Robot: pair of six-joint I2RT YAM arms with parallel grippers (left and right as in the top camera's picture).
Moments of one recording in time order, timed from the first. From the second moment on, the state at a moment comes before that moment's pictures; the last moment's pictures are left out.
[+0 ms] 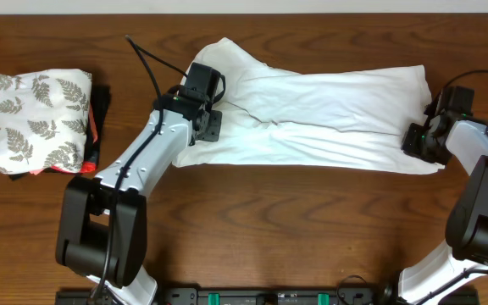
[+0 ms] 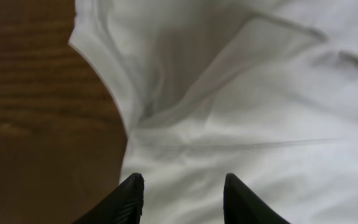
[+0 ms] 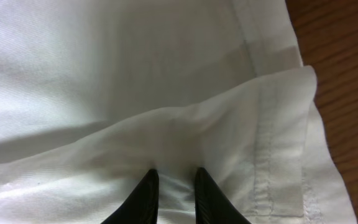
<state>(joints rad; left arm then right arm) -0.33 1.79 1.24 -0.64 -0.13 -0.15 -0.30 1.88 1.09 -0.56 0.01 0.12</state>
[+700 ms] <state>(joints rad) -0.33 1.91 1.15 -0.68 -0.02 -0.17 -0.30 1.88 1.09 -0.57 0.01 0.13</state>
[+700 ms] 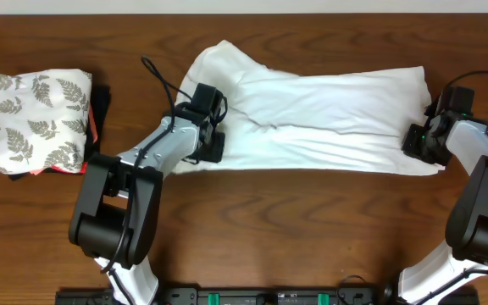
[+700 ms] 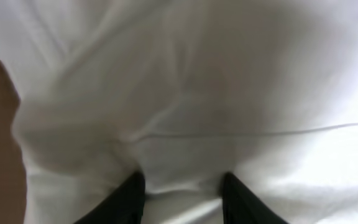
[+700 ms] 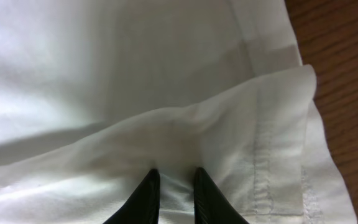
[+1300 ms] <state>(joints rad) -0.33 1.90 1.15 -0.92 0.01 -0.18 -0.30 1.88 1.09 -0.62 -0.01 0.13</state>
